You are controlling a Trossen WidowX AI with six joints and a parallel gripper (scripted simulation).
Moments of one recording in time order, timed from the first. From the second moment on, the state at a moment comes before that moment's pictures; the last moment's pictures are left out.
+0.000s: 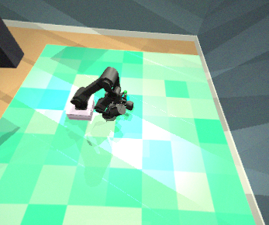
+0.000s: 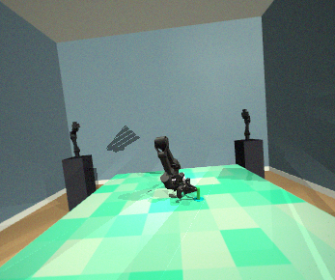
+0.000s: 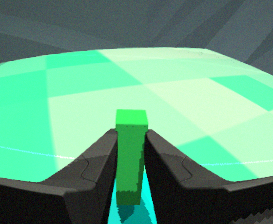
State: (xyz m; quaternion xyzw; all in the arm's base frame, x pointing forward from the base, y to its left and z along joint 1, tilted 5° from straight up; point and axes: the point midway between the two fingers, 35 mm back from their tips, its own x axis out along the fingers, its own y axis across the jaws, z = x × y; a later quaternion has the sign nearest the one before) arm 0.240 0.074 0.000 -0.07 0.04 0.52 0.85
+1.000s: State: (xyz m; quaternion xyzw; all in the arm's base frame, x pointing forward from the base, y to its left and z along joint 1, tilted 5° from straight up) arm 0.246 0.074 0.028 -0.07 0.03 0.52 0.85
